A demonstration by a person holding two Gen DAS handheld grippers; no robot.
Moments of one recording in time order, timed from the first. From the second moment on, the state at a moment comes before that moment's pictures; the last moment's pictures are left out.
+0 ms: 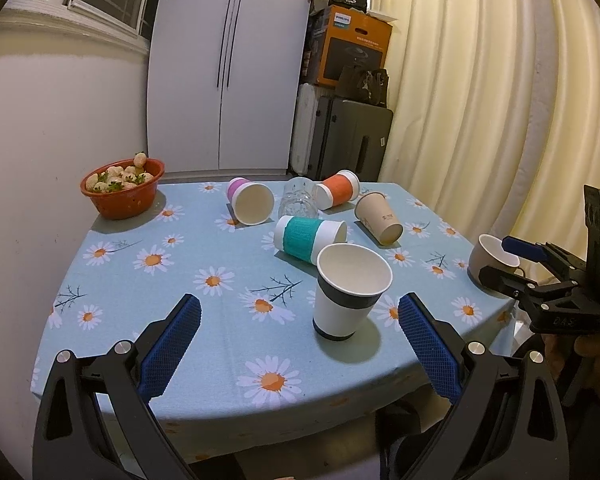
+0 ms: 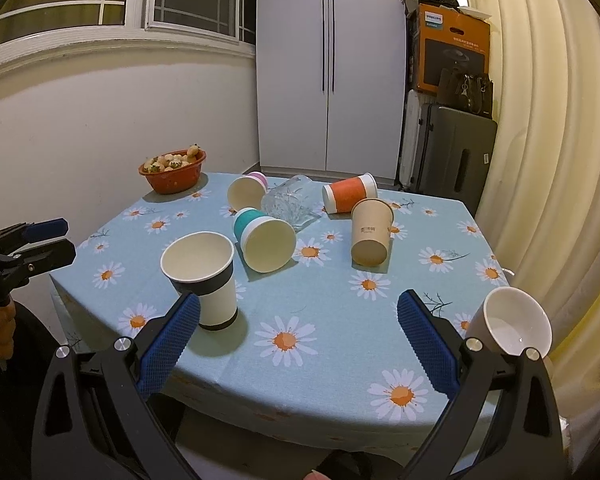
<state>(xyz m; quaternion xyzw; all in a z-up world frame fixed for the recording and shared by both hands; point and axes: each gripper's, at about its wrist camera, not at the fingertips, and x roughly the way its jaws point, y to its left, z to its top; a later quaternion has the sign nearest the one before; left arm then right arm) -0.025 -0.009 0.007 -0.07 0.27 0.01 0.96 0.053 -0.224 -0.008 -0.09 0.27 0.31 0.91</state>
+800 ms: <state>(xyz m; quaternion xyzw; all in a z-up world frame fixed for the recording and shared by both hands) -0.023 -0.011 0.004 -0.07 0.28 0.01 0.96 0.054 -0.221 -0.013 -0.10 0.27 0.30 0.91</state>
